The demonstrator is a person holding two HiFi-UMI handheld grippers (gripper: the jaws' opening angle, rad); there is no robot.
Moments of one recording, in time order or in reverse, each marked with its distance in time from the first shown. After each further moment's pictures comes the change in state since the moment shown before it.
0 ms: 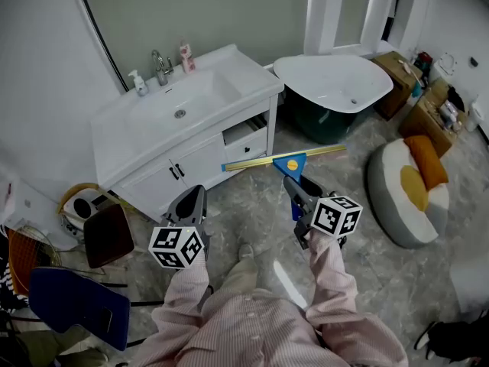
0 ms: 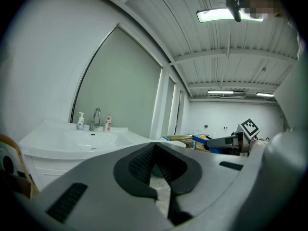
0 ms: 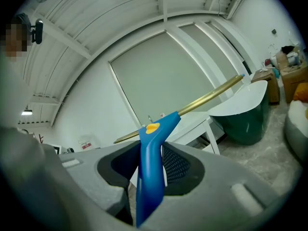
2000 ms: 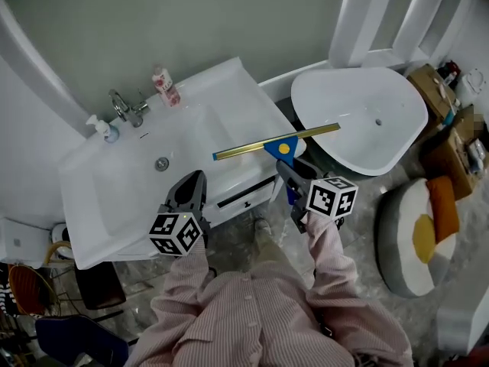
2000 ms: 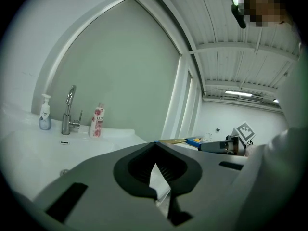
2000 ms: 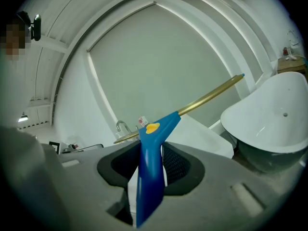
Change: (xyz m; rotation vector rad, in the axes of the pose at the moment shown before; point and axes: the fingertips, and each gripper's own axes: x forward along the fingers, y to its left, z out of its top) left arm 0.435 0.181 0.065 -0.095 0.036 0.037; right arm 0.385 -0.250 0.179 -0.001 0.142 0.056
